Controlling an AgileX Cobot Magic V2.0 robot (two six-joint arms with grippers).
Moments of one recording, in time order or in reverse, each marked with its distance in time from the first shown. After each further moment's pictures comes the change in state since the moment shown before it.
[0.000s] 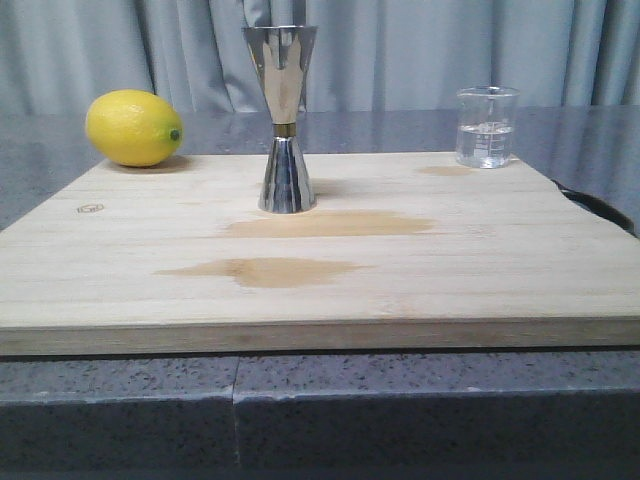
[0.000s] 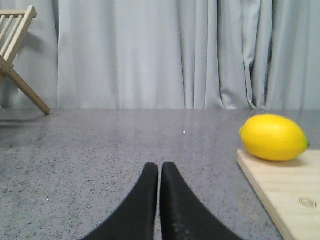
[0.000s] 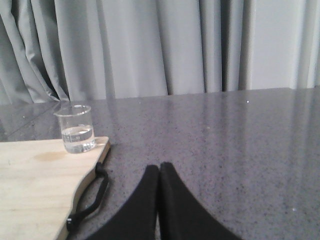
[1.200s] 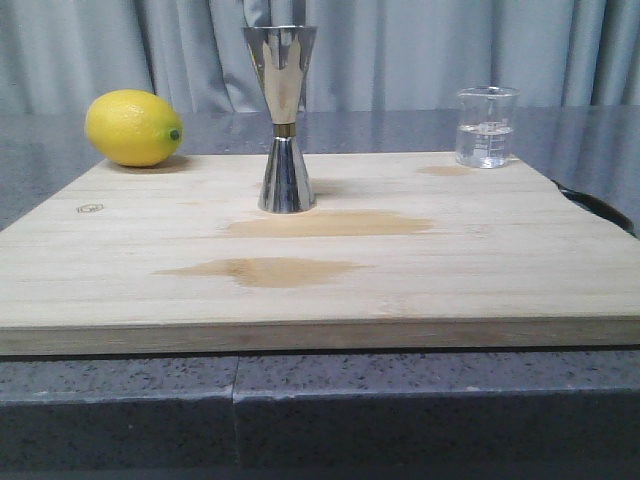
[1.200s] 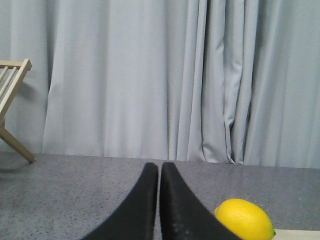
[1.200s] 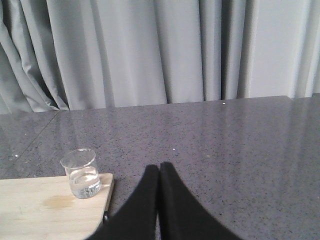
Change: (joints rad) left arm 0.000 0.191 -0.399 -0.048 0.157 -0.002; right arm 0.000 0.369 -0.465 0.005 0.192 0.000
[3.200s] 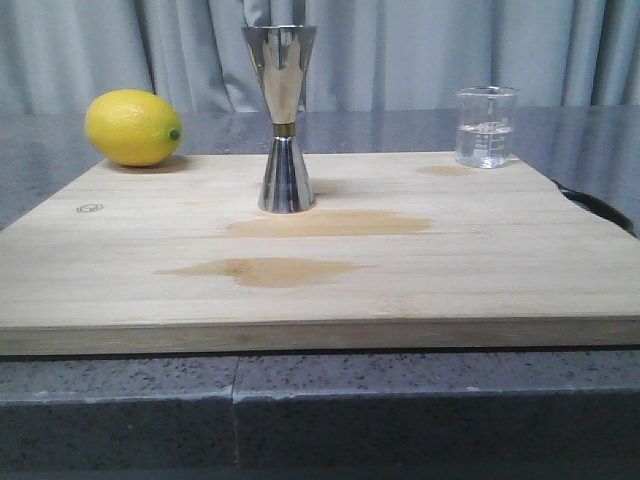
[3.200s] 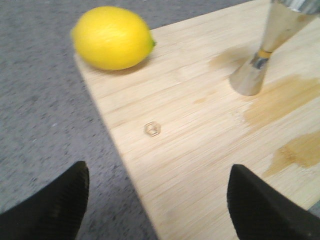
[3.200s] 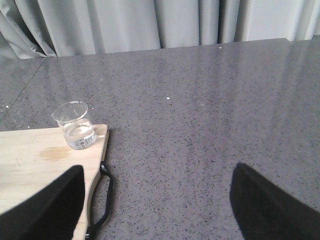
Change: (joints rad) left arm 0.002 0.722 -0.346 -0.555 0.680 0.742; right arm 0.000 0.082 -0.157 0.006 0.309 0.000
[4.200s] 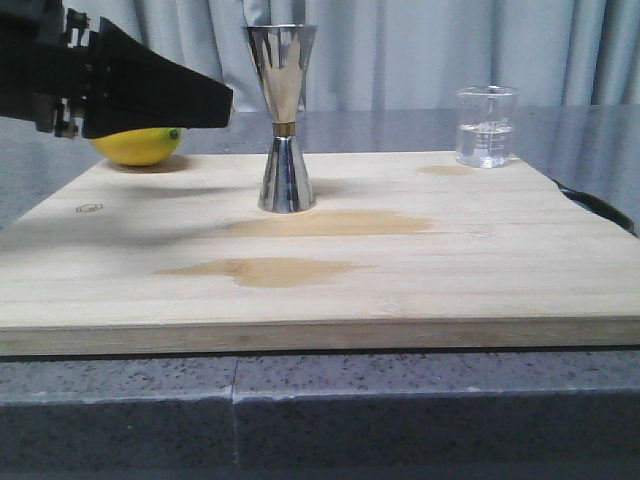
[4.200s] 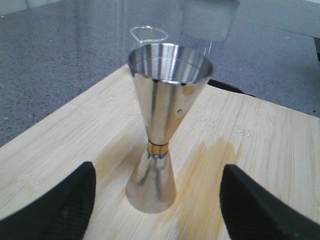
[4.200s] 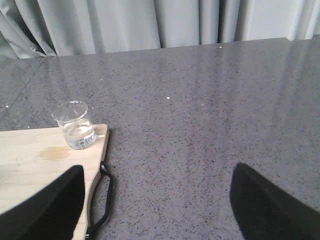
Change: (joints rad) left arm -0.196 0.642 -0.029 -0.984 0.205 1.260; right arm 0.000 0.000 0.000 0.001 0.000 0.000
